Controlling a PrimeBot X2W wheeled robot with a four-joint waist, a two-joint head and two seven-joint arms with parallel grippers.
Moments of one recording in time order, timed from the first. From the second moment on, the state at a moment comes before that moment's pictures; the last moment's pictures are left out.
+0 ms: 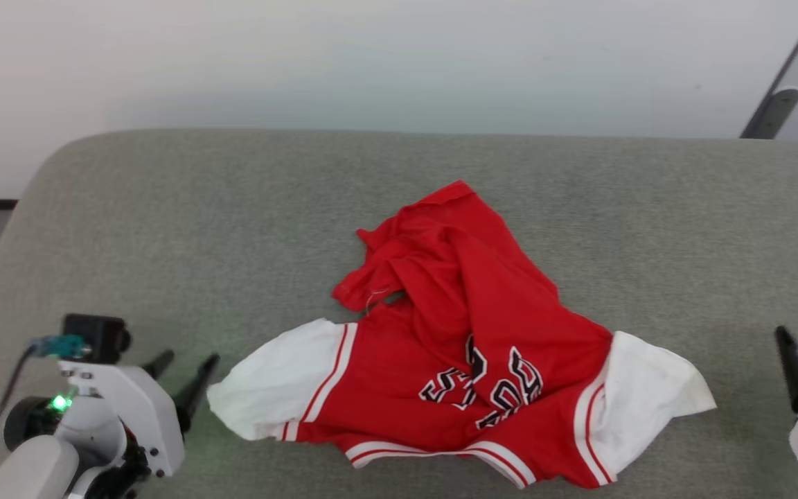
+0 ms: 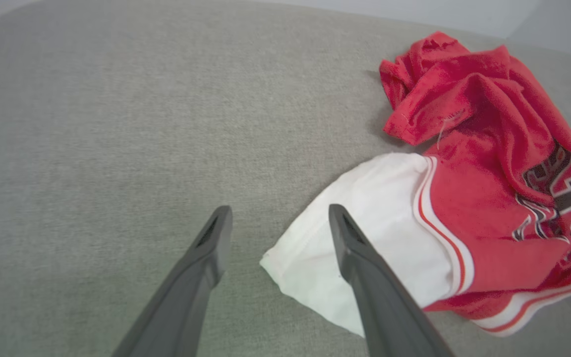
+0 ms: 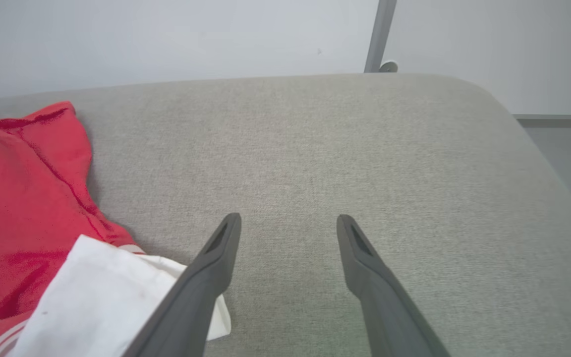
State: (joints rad) left arm -0.29 0.64 -0.41 0.25 -0.86 -0.03 0.23; right arm -0.13 -0.25 -0.21 0.09 0.29 0.13 0.37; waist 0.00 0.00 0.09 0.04
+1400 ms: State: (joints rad) left arm -0.51 0.57 -0.55 0.63 -0.90 -0.09 0.54; right arm -0.09 -0.23 -0.03 0.07 0.34 0.13 0.42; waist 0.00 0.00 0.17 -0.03
